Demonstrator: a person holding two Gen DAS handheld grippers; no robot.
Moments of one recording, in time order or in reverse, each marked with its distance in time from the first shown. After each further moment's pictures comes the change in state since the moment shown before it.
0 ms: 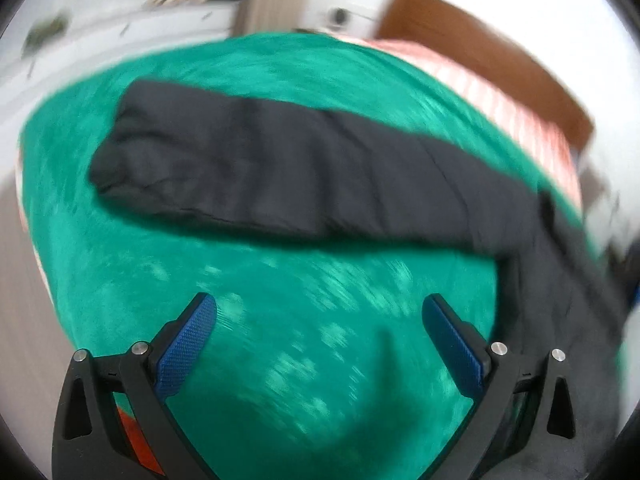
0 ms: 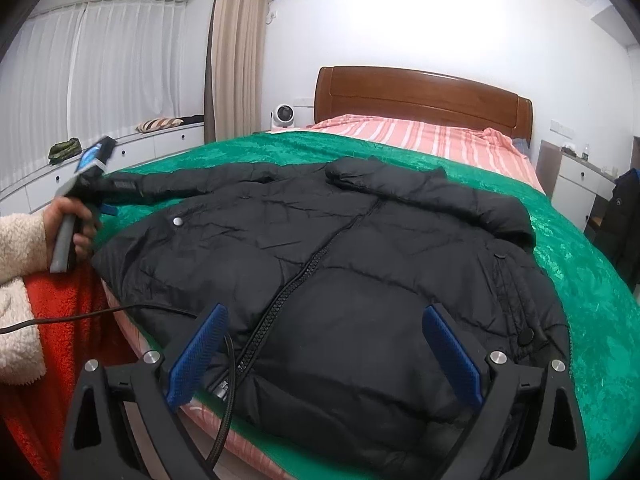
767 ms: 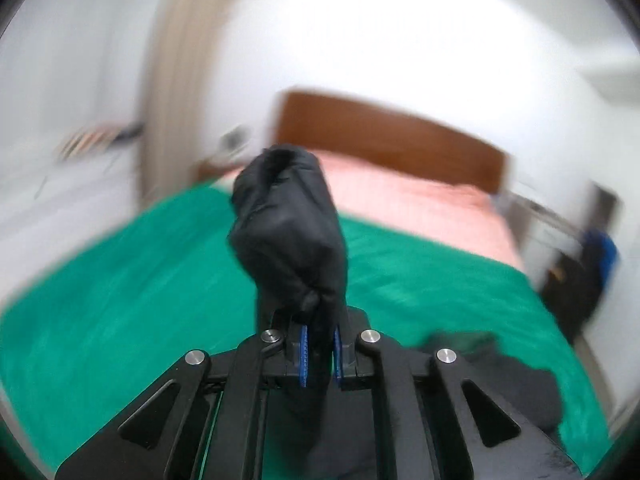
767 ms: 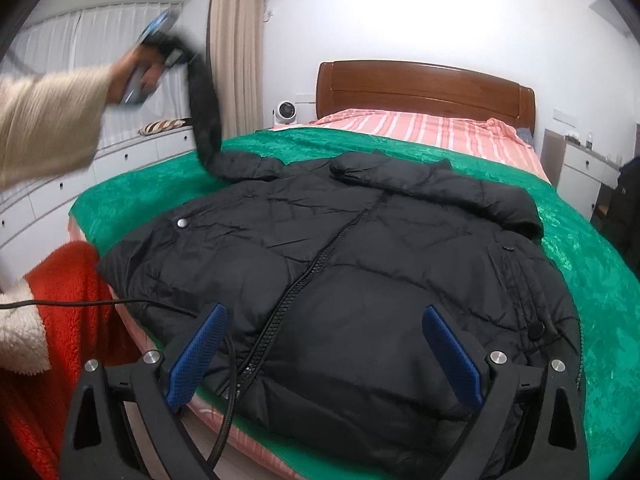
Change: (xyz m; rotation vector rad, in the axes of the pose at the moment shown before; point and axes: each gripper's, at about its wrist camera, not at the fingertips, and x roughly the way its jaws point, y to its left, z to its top) left arm -0.113 -0.283 0.185 0.439 -0.381 -0.265; right arm 0.000 -0.005 0.002 0.050 0.005 0.024
